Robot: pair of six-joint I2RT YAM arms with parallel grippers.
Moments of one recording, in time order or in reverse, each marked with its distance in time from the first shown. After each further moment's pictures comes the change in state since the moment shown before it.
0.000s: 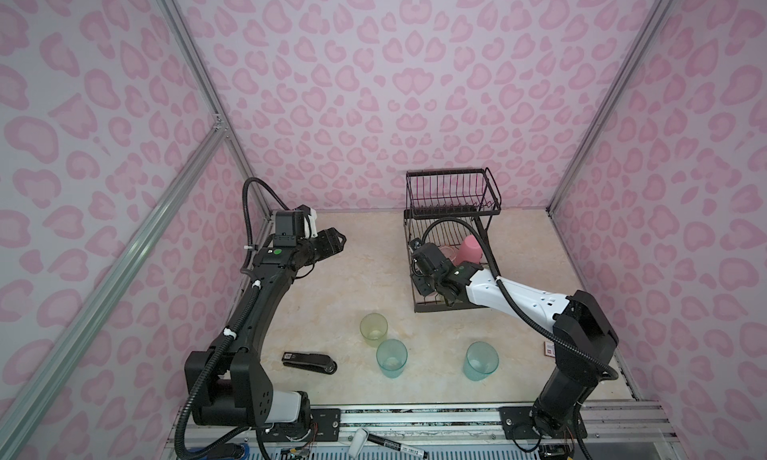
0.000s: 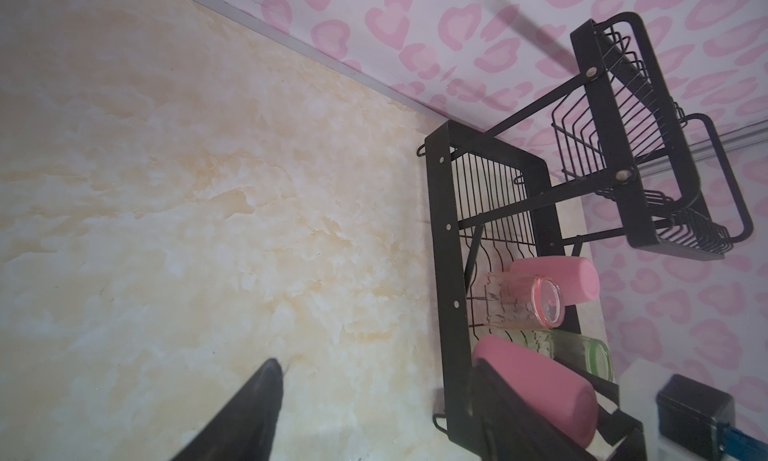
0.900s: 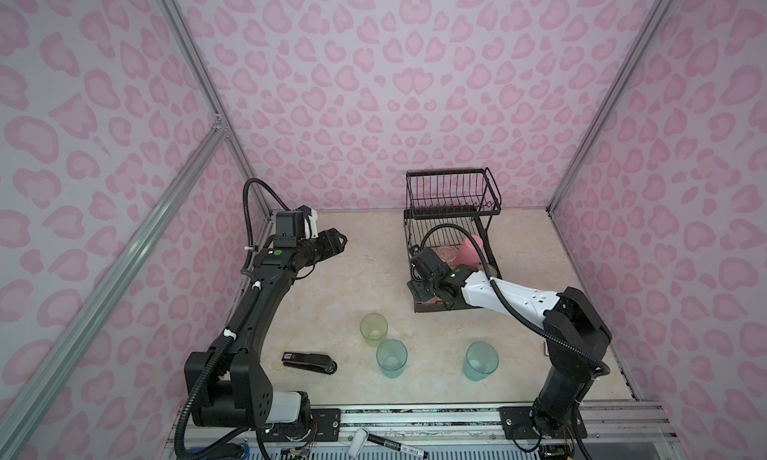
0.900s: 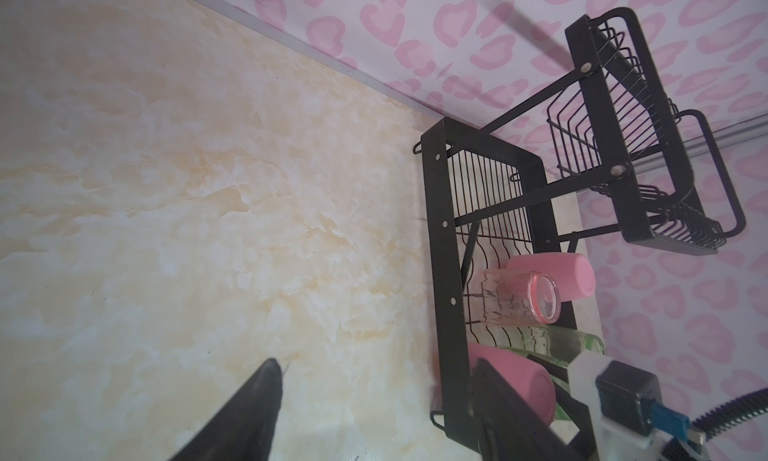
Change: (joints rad) left arm -0.001 -0.005 -0.010 0.006 0.007 0.000; right arm 0.000 0.025 -0.026 0.002 -0.037 0.025
